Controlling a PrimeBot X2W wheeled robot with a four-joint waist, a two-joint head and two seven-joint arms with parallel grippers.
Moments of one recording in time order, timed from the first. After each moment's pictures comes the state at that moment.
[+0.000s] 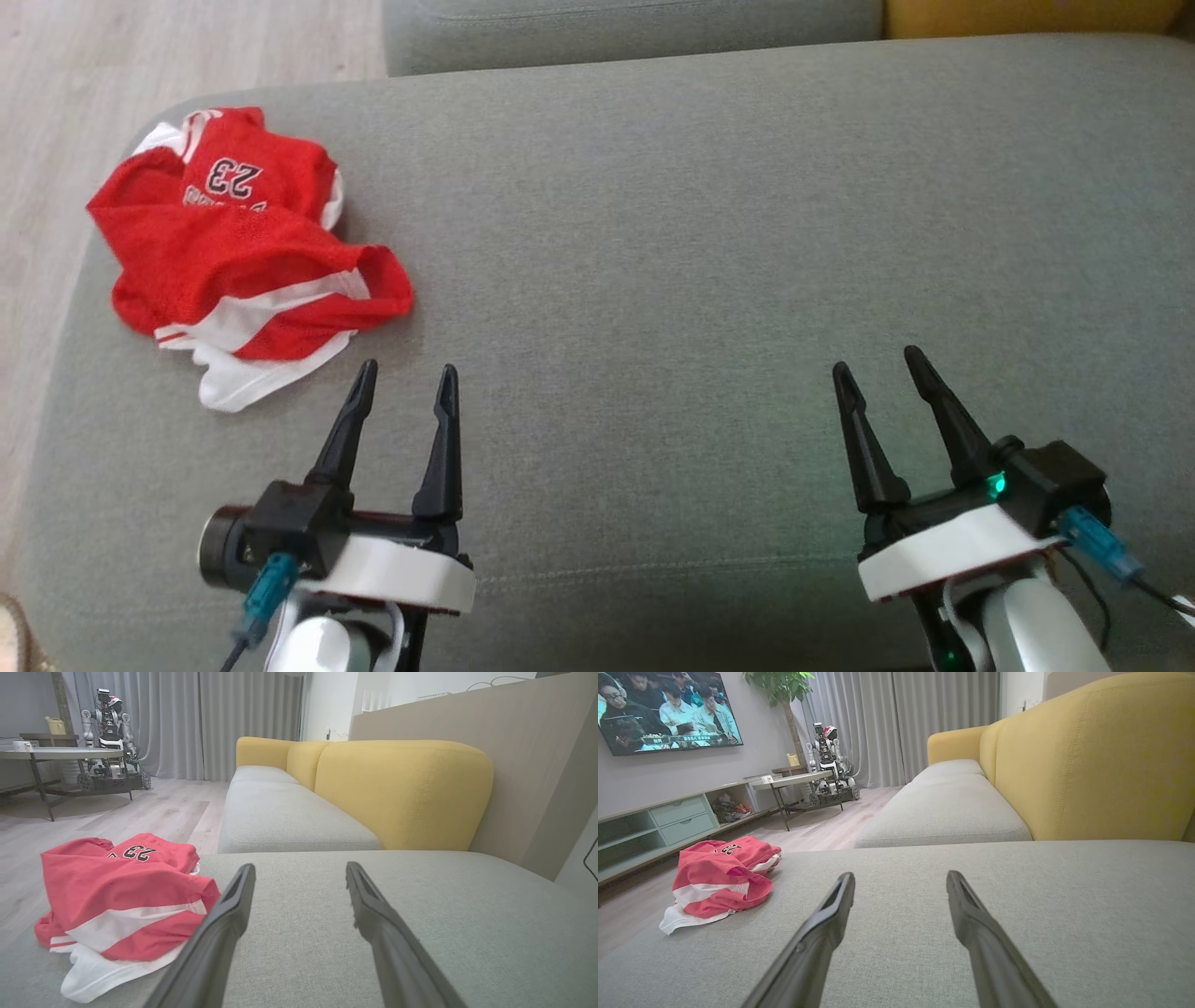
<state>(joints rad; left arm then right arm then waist) 0.01 0.04 -0.27 0.01 -0.14 0.05 -0.25 -0.04 -0.04 0.08 0.11 0.18 0.13 -0.25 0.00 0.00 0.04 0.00</state>
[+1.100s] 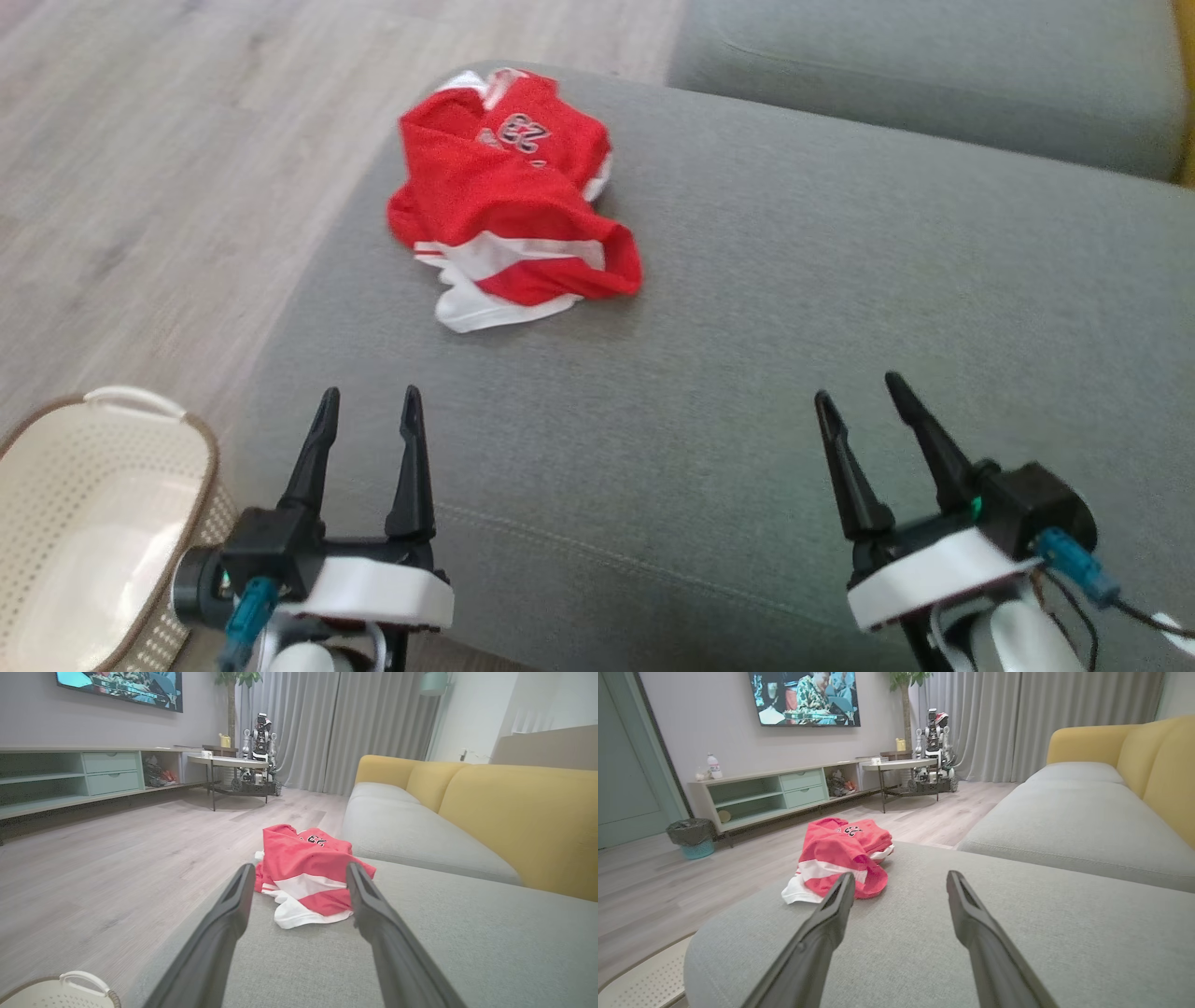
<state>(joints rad) 0.06 0.05 -0.24 -0.01 -0.14 0.12 -0.25 -0.01 -0.04 0.11 0.12 0.15 0.13 -0.25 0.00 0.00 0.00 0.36</state>
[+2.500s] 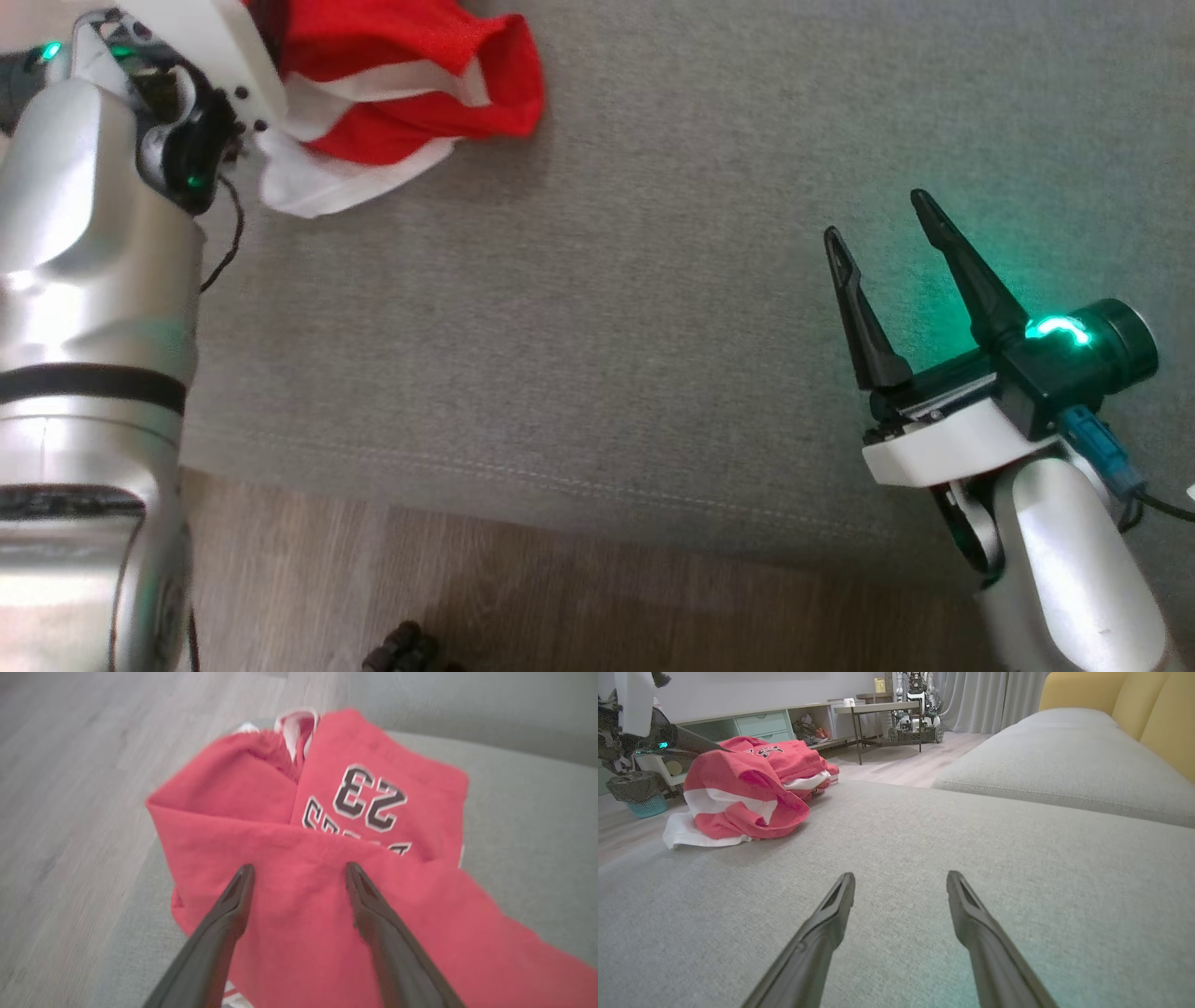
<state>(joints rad) -1.08 0.15 -0.13 0.95 -0.31 -0.12 0.21 -0.24 -0.10 0.12 0.04 -0.01 0.13 -0.25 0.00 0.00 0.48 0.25</state>
